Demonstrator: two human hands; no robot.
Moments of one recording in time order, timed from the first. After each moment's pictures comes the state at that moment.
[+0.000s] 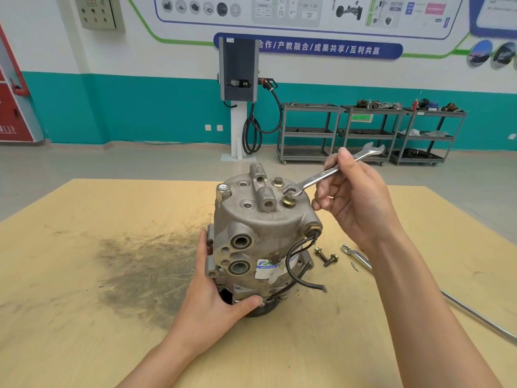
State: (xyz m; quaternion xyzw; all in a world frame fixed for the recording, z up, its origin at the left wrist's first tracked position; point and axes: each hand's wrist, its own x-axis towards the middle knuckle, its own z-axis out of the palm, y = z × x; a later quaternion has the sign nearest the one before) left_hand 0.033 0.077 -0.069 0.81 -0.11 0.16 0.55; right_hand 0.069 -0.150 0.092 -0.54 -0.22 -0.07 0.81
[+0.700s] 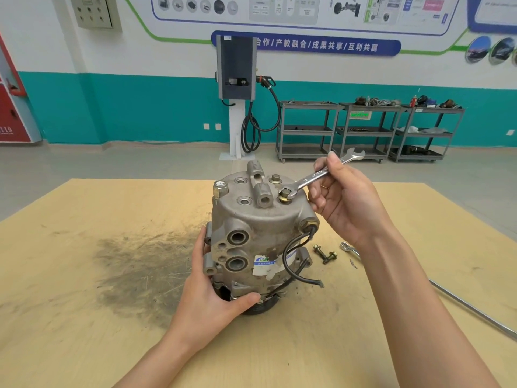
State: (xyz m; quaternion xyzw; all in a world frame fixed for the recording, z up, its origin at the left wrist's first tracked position) left_hand 0.027 0.075 -0.057 0.77 -0.12 0.15 0.61; right_hand 0.075 -0.148 0.086 -0.51 -0.19 -0.01 0.84
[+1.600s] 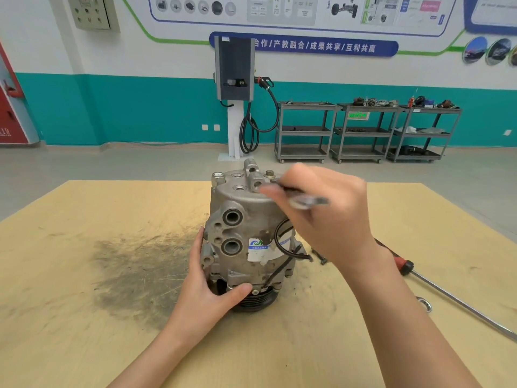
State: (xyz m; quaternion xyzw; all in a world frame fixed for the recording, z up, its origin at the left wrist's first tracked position) left_hand 0.028 0.072 -0.050 0.76 -0.07 0.12 0.64; right_hand 0.040 -0.115 0.096 -0.69 -0.39 -0.56 0.23
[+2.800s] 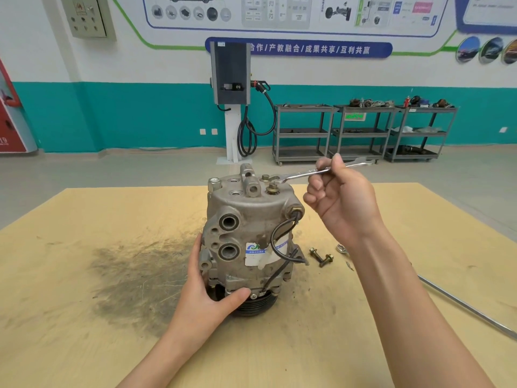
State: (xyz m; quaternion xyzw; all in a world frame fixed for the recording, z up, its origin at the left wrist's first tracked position) left_hand 0.029 0.071 -0.051 0.75 -0.08 0.12 0.65; right_hand 0.074 -0.144 0.092 -0.47 -0.10 -0.06 0.88
